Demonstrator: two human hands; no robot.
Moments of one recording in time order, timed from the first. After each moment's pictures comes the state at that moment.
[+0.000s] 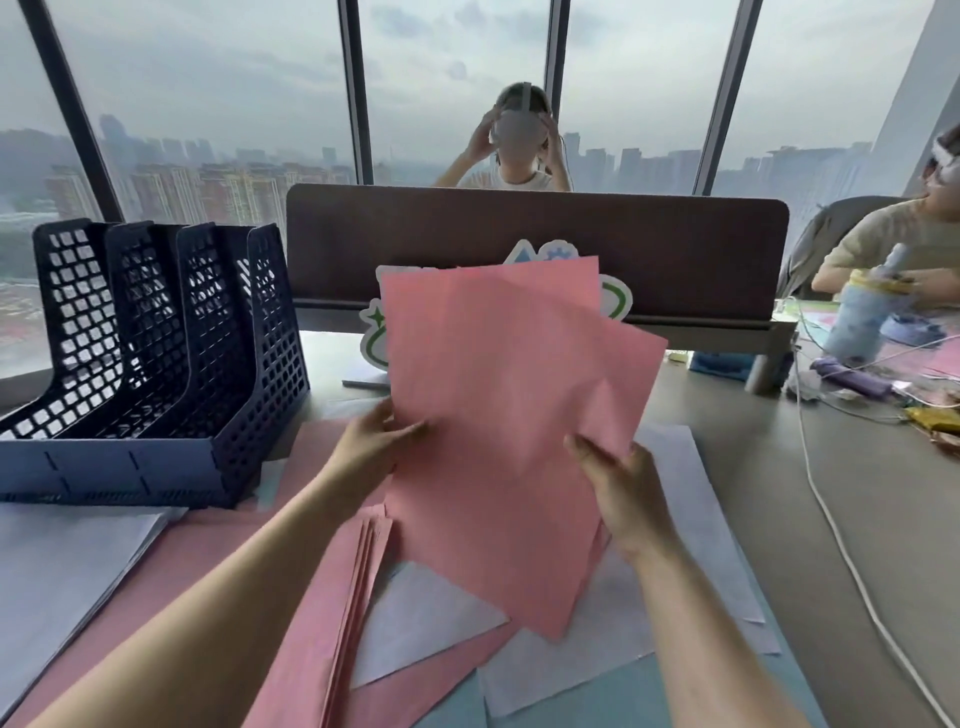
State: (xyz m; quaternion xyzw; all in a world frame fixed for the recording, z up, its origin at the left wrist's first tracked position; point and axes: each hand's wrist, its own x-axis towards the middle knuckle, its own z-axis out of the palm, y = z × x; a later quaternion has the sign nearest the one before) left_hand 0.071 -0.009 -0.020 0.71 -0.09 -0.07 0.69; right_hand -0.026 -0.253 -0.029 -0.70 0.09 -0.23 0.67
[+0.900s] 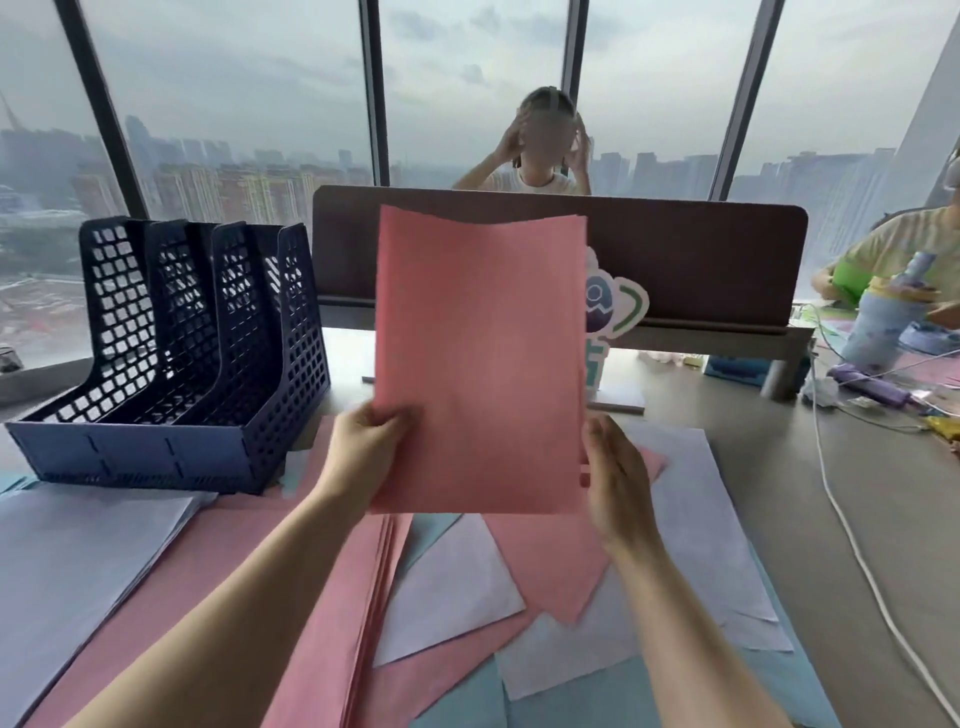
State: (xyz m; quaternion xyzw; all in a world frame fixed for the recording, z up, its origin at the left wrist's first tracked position) left_hand 0.039 0.003 -0.009 0.71 -0.02 0.09 0.70; right_hand -0.028 -0.223 -0.032 -0.78 0.04 -0.26 0.57
